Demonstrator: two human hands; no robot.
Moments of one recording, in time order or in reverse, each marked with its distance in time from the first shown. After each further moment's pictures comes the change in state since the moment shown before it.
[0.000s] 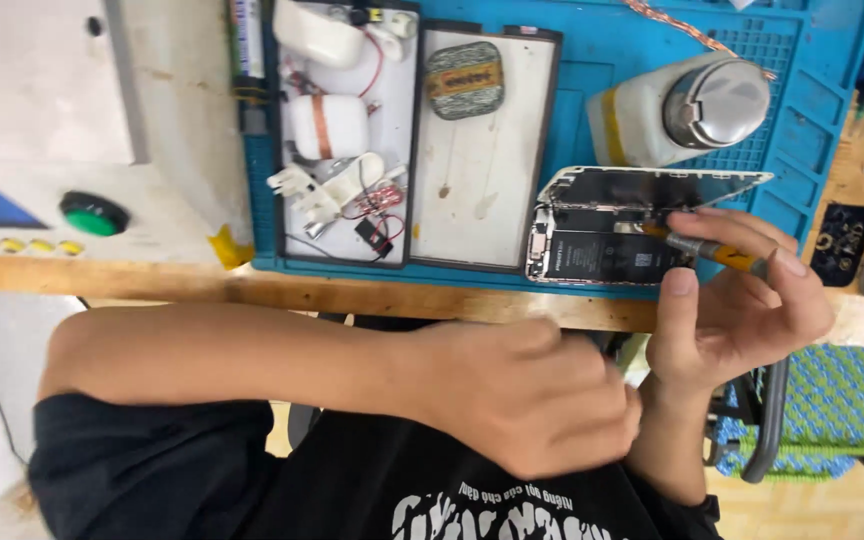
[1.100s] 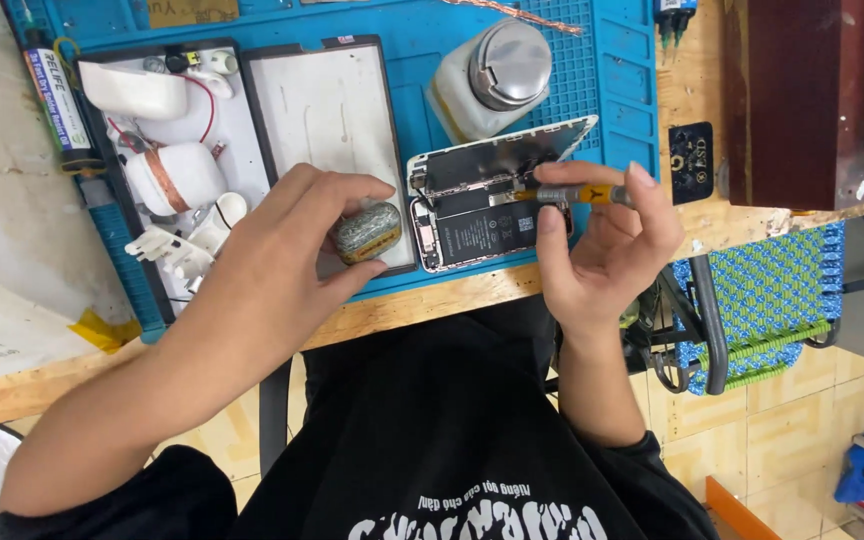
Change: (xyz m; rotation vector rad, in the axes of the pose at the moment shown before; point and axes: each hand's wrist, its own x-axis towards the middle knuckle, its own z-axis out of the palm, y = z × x) left_hand -0.019 -0.066 -0.029 -0.526 -0.488 -0.836; right_hand -0.008 0.006 -0.002 -0.001 0.059 0.060
